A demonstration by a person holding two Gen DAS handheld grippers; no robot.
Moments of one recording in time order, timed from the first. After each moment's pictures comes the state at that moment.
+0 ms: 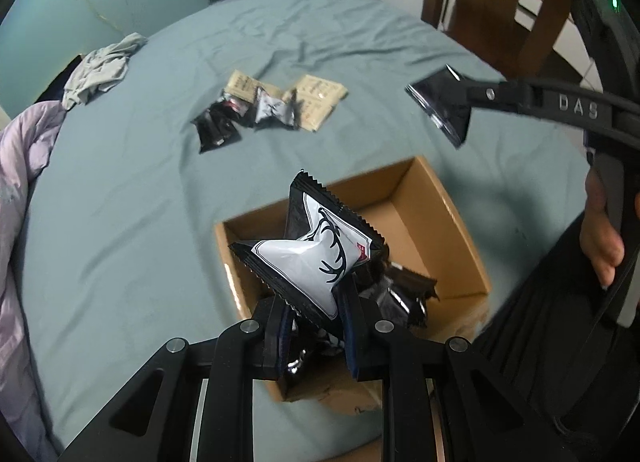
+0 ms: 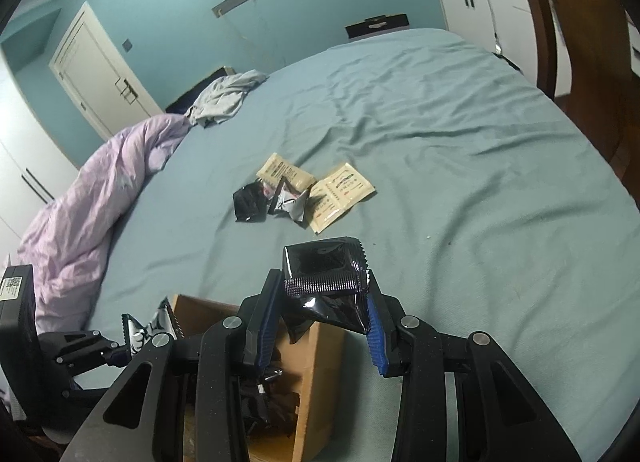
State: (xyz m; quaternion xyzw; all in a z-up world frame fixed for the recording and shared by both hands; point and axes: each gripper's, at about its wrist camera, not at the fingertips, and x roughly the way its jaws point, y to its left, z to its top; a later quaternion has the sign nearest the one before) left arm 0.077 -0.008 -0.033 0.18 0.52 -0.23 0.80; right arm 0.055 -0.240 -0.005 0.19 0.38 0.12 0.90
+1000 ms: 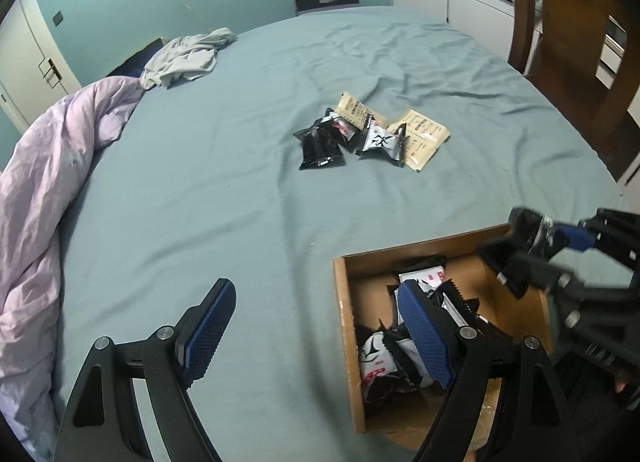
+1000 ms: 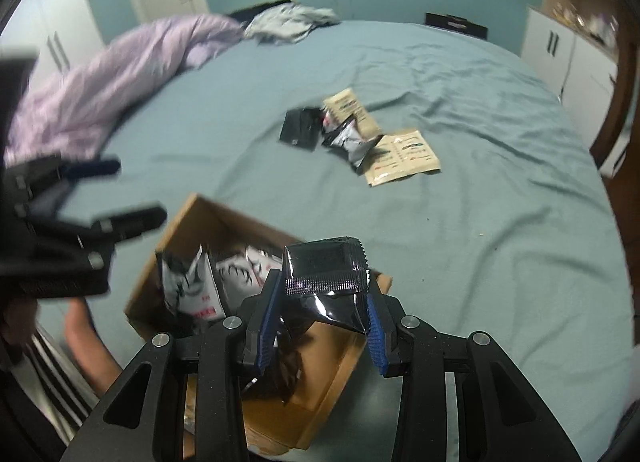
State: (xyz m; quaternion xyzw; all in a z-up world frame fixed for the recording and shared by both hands) left arm 0.112 0.032 -0.015 0.14 0.49 -0.10 0.86; right arm 0.063 -0.156 -0.015 -0.01 0.43 0.18 0.88
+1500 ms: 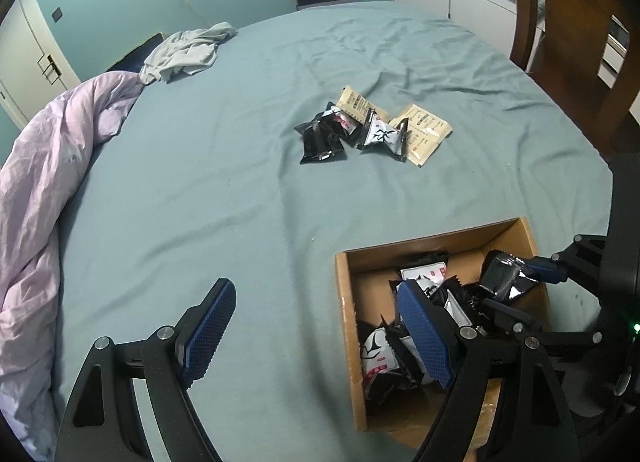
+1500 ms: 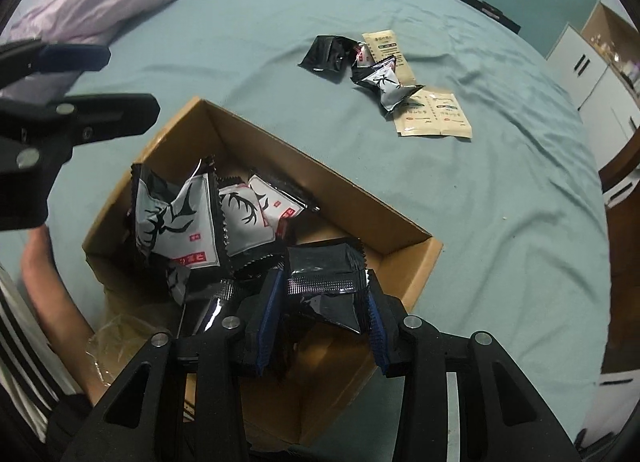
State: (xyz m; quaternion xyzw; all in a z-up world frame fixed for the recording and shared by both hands) left arm 0.113 0.032 -0.018 0.14 0.50 -0.09 0.85; right arm 0.077 -0.104 -0.039 -0.12 0.50 0.17 0.84
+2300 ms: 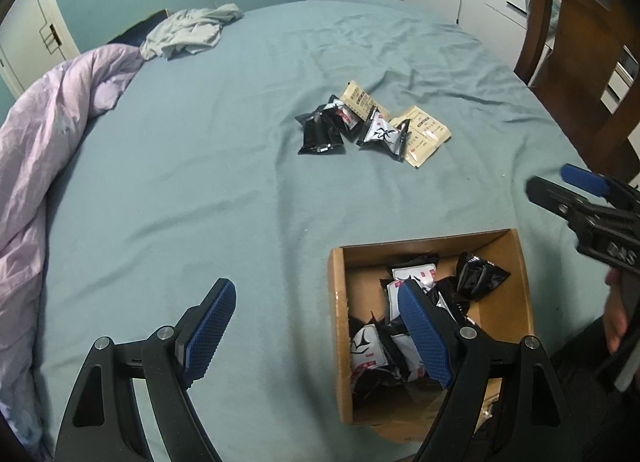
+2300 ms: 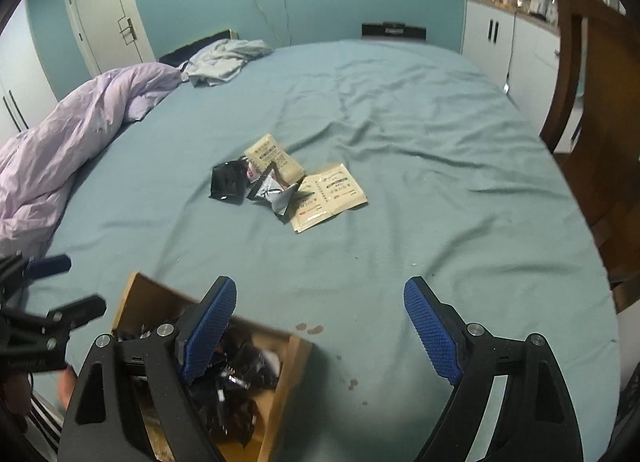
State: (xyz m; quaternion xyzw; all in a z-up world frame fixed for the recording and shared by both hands) left arm 0.120 0.041 -0.017 0.09 0.53 -0.10 0.84; right arm 0.099 -0.188 0.000 0.06 0.41 0.09 0.91
